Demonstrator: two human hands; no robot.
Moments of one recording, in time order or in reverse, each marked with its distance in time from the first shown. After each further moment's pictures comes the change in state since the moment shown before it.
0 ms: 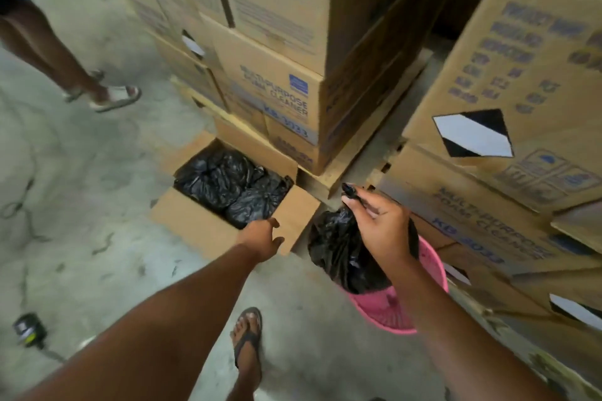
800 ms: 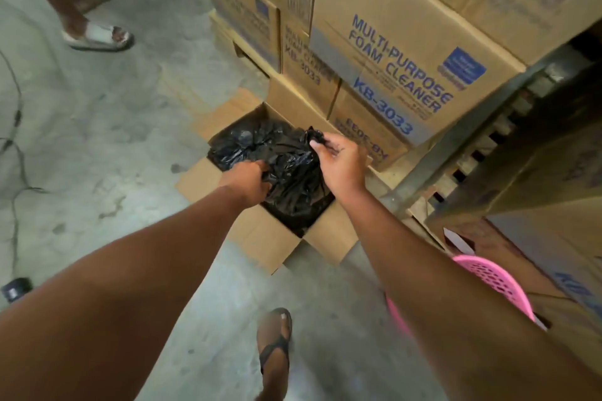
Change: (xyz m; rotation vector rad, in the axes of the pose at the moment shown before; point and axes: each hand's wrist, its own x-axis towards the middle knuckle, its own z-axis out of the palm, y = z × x) left_hand 0.164 -0.254 -0.068 0.020 0.114 -0.060; right_hand 0.121 0.068 0.363 -0.172 -0.188 0.179
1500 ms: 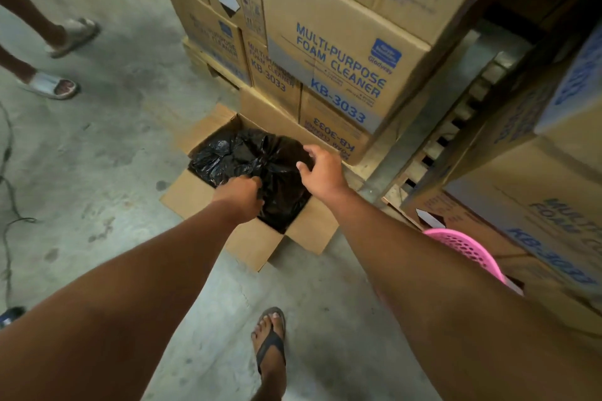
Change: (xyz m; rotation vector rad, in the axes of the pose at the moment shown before) left_hand -0.070 0.072 0.000 0.126 -0.057 0.071; right_hand -0.051 -0.003 -0.076 -0.306 -0.193 0.124
